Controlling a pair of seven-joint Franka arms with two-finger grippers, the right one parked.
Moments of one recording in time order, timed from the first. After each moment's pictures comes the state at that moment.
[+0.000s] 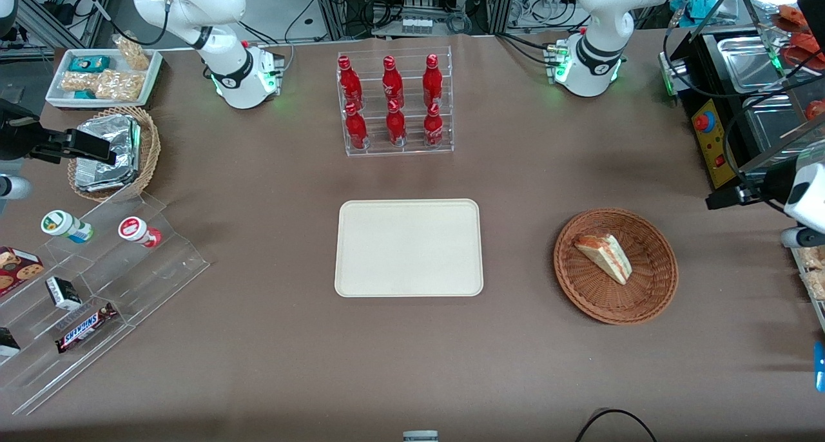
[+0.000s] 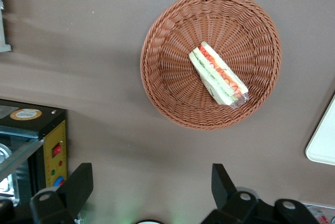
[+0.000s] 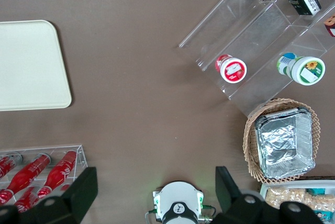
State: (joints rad) arm 0.16 0.20 -0.10 -1.55 0.02 1.54 -0.14
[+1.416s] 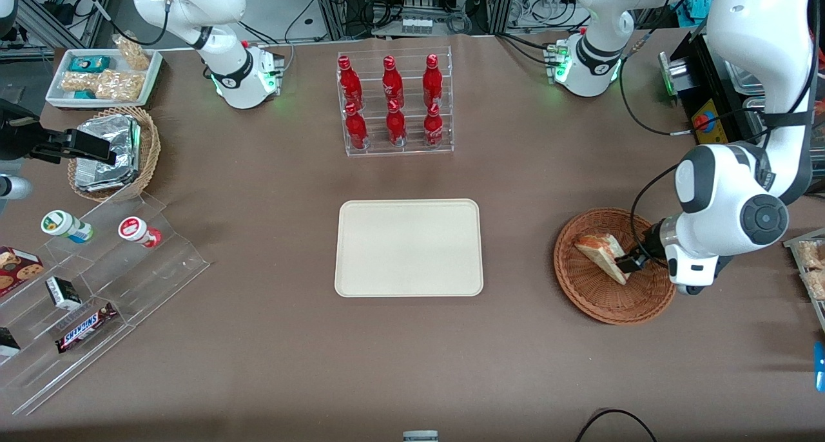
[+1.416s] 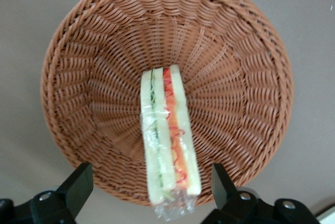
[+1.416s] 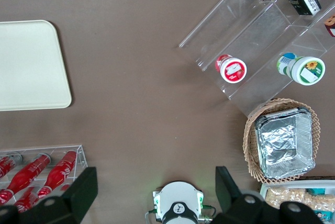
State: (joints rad) arm 0.05 0.38 -0.11 -1.84 -0.03 2.07 -0.78
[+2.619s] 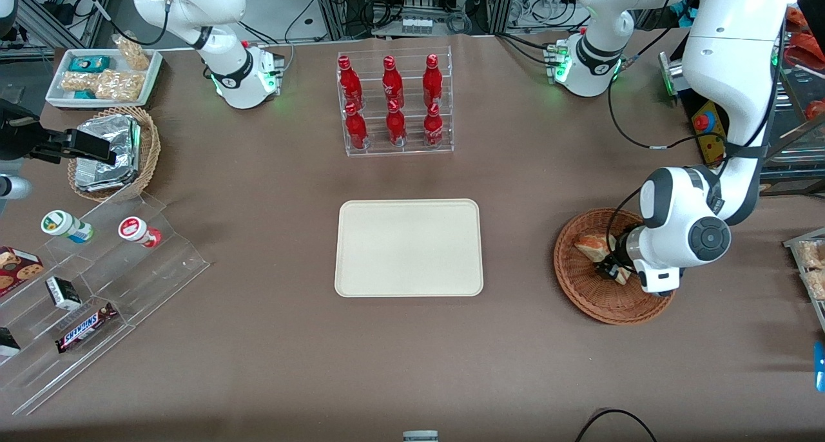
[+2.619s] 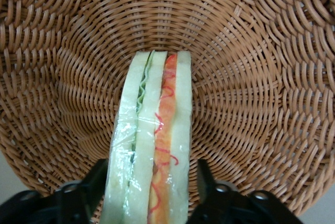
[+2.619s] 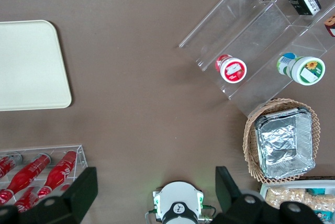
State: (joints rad) arm 0.01 0.50 -0.10 -1.87 -0.03 2.17 -0.98
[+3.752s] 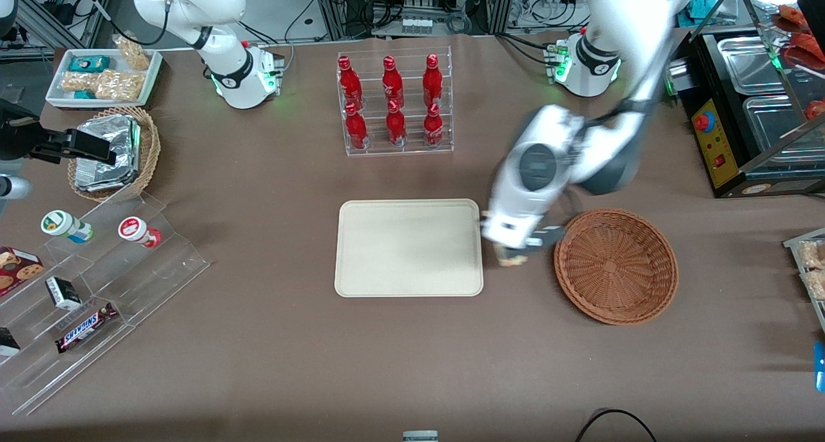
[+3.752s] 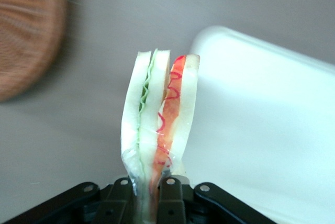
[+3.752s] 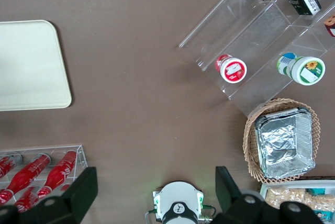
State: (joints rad) arm -0.50 0.49 -0.13 -1.65 0.02 2.04 -0.92
